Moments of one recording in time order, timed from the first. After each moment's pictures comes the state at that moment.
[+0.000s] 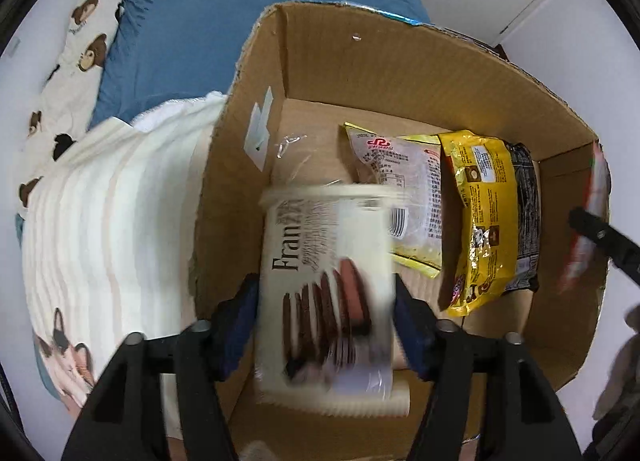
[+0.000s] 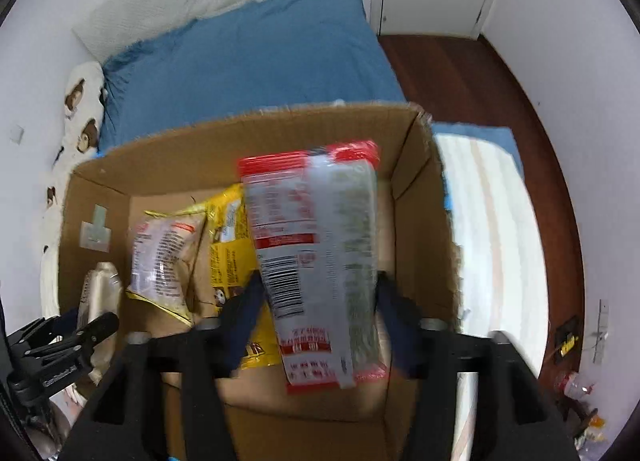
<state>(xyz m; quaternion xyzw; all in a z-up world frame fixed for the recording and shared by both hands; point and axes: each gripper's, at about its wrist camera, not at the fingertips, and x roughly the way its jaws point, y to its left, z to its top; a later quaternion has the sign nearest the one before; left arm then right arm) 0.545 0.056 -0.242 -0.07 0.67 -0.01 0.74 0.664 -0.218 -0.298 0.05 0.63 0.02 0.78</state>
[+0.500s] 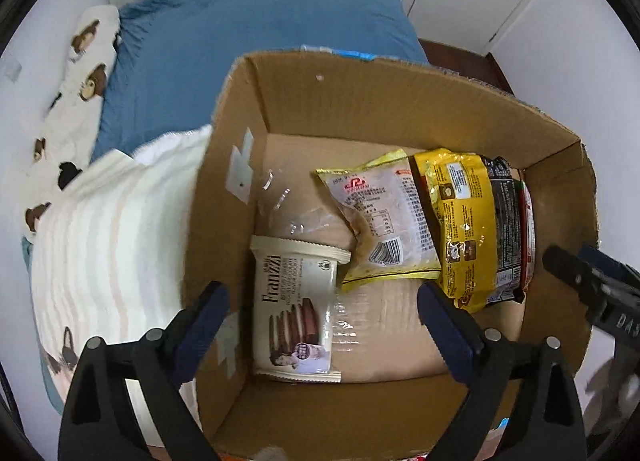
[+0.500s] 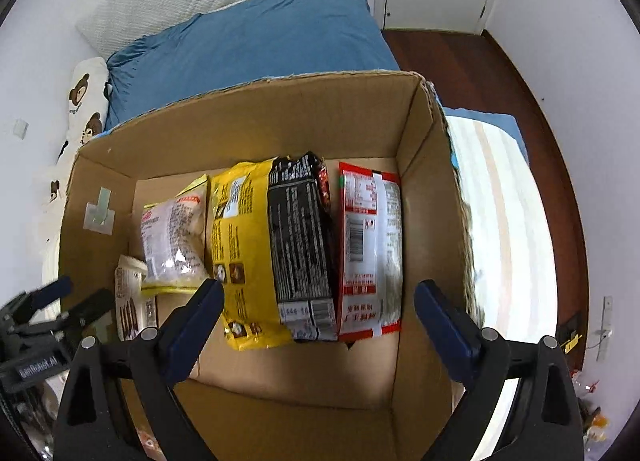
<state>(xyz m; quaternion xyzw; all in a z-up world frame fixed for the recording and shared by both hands) 0.540 0.039 -0.221 -0.04 0.63 -0.01 0.78 0.633 -0.214 -0.296 0.05 0.62 0.03 0.78</state>
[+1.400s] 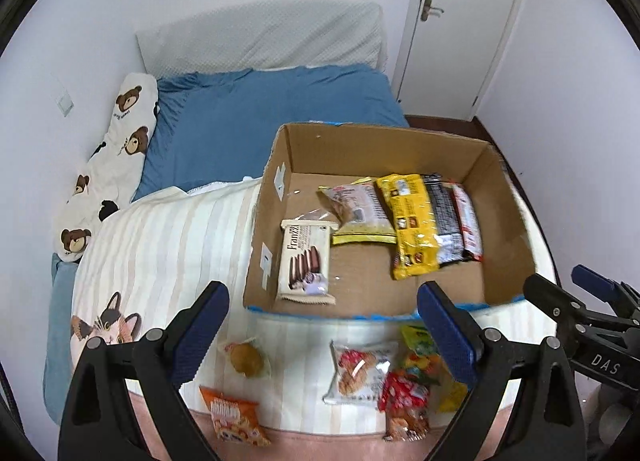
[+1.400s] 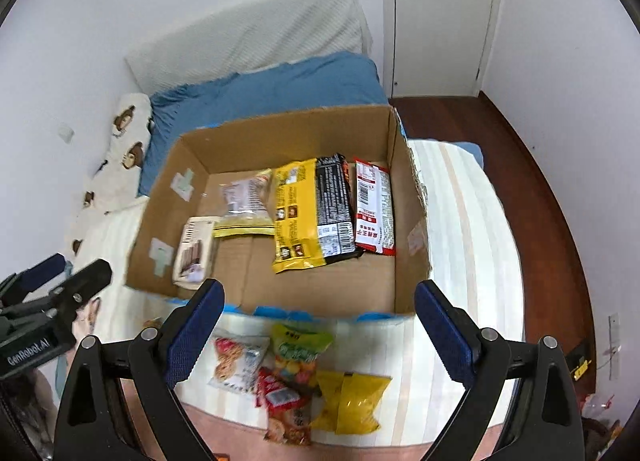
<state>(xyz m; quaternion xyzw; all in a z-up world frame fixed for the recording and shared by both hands) 0.388 0.028 -0.121 -0.01 0.48 0.00 0.88 0.459 -0.210 -0.190 0.06 0.50 0.06 0.86</state>
